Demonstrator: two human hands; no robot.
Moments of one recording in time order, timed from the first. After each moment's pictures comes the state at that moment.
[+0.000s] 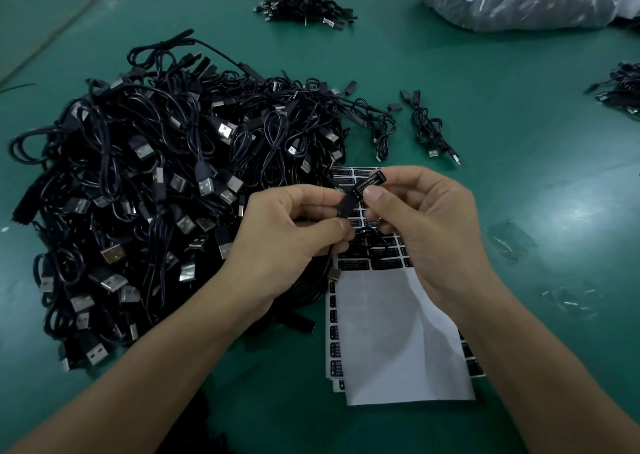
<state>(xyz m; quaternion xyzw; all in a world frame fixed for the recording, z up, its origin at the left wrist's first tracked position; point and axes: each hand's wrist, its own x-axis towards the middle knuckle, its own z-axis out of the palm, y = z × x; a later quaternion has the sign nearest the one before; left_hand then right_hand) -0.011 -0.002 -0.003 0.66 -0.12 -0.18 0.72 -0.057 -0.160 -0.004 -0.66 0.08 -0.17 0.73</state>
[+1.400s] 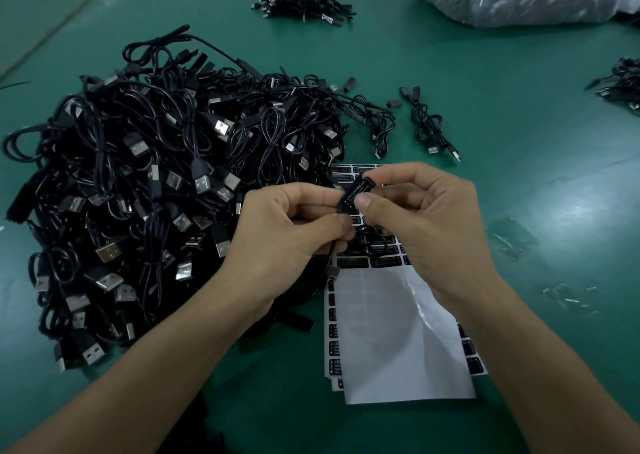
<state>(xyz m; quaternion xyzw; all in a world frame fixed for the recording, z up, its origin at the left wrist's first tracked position) -0.013 -0.003 -0.005 0.66 -0.12 -0.17 0.72 -0.061 -0.159 0.002 -0.71 0.06 -0.17 0.68</state>
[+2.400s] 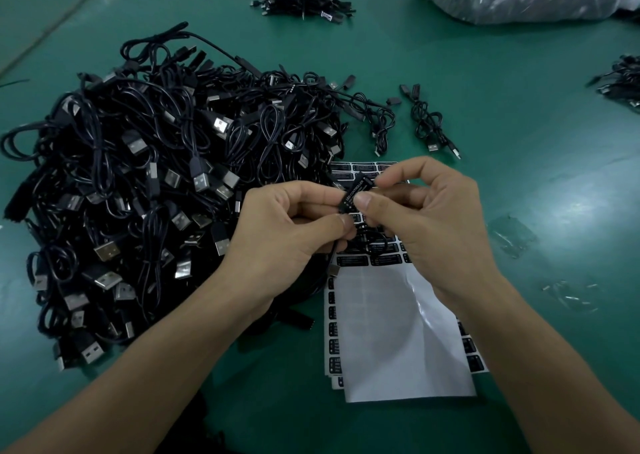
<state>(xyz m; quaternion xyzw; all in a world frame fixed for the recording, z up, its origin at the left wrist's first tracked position) -0.014 -0.002 -0.003 0.67 -0.13 -0.17 0.71 -0.061 -0.160 0.001 -0.71 0.09 -0.17 0.67</state>
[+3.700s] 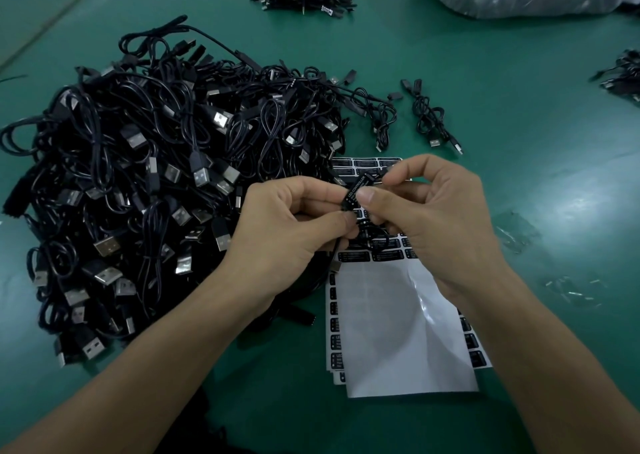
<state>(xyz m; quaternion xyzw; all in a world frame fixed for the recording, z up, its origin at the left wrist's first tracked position) -0.013 -0.001 -0.006 0.68 -0.14 -0.16 0.70 -0.061 -0.159 0.004 -0.69 0.11 -0.15 0.70</state>
